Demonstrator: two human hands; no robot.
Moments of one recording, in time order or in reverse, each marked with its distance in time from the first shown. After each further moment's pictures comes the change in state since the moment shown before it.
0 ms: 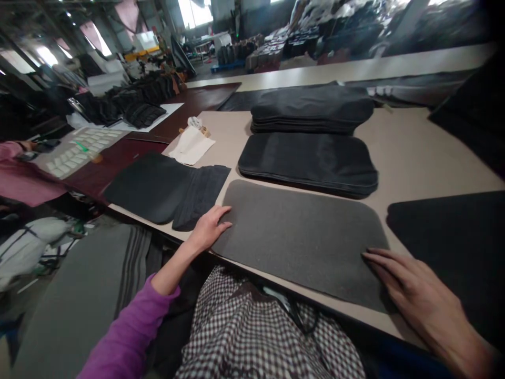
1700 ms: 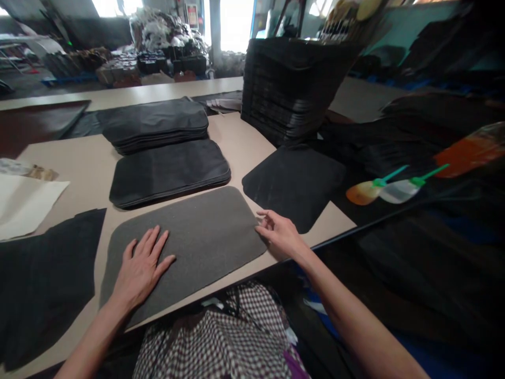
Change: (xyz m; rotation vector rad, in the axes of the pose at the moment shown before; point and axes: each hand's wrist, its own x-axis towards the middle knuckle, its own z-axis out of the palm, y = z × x) left_hand 0.052 0.032 0.073 0.547 -0.180 0.439; right_hand -0.012 -0.029 -0.033 0.261 0.065 0.675
